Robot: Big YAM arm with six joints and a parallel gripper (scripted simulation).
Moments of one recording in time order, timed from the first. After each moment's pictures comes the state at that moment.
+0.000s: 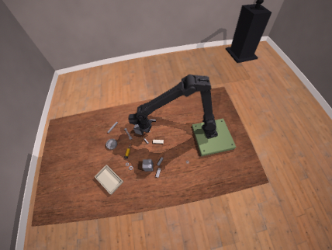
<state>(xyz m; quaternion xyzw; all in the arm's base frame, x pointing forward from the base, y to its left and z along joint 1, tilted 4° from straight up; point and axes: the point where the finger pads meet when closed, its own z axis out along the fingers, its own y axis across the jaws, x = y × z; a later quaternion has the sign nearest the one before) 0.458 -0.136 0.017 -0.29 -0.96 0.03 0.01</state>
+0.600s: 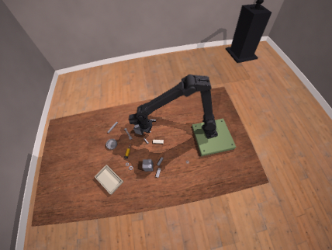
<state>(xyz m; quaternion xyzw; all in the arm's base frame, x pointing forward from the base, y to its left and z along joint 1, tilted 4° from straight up) 0.452 -0.132 0.017 -0.29 -0.96 0.02 0.02</state>
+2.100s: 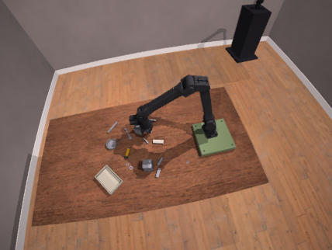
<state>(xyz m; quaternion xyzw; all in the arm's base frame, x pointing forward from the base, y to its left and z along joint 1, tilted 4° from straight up) 0.445 -0.131 0.010 -0.29 -0.96 0.02 0.04</state>
